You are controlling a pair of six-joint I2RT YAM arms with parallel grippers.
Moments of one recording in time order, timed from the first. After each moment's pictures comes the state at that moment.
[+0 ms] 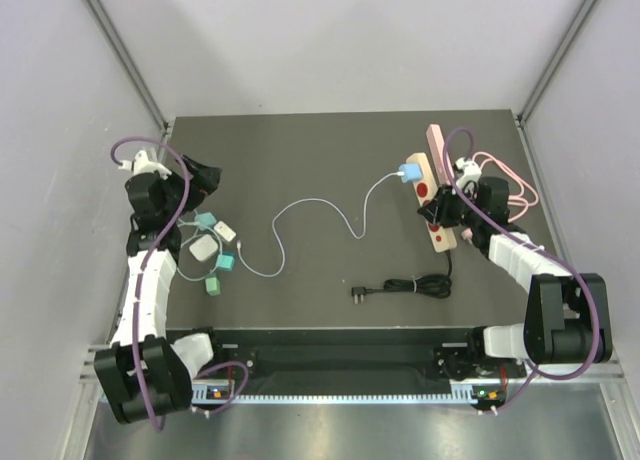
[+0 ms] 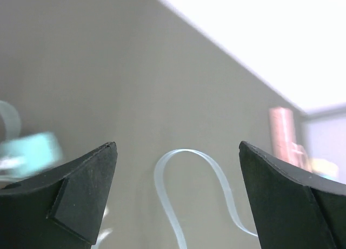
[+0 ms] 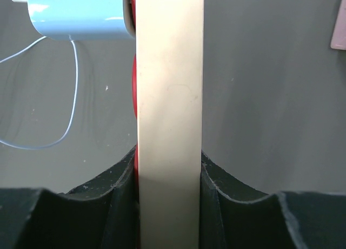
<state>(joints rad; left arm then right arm) 0.23 1.07 0.79 -0.03 0.29 -0.63 0.02 1.32 0.63 0.16 -0.51 0.15</state>
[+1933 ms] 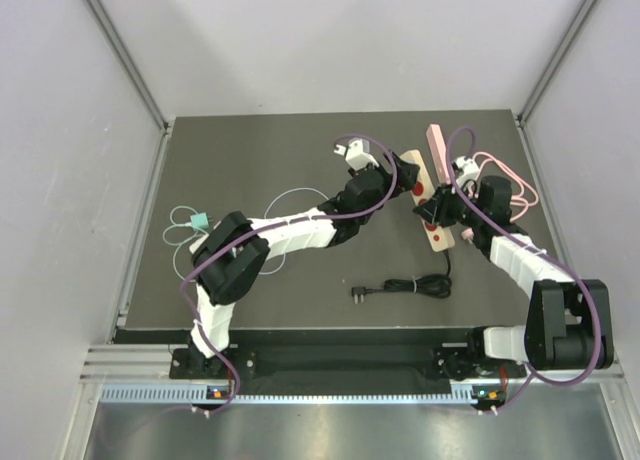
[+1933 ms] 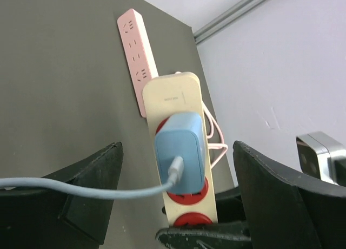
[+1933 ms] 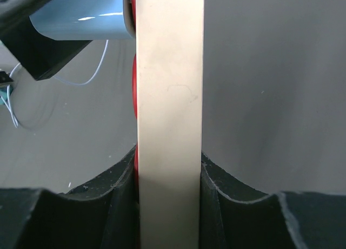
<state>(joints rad) -0.90 1.97 1.35 0.50 -0.38 -0.92 0.02 1.29 0.63 0.18 -0.63 0.16</state>
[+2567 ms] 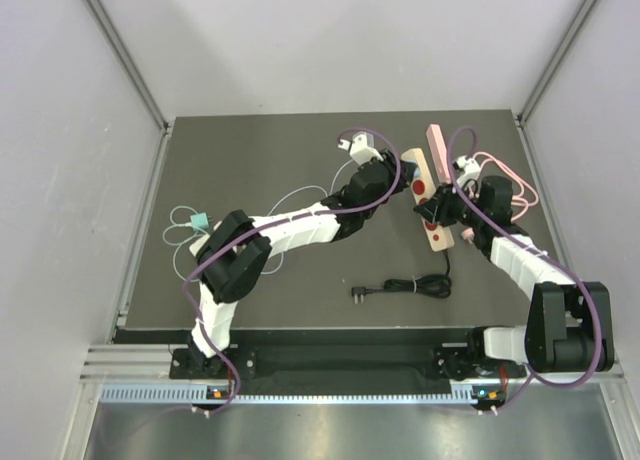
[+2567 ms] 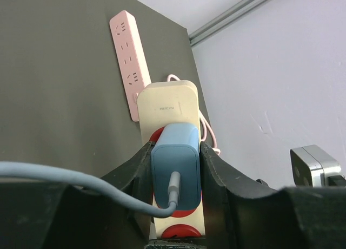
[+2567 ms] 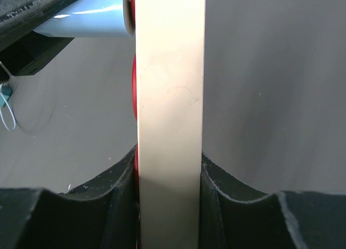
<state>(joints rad) -0.90 2.01 1.46 0.43 -0.38 -0.94 0.02 1.28 0.63 0.18 -0.62 0.16</state>
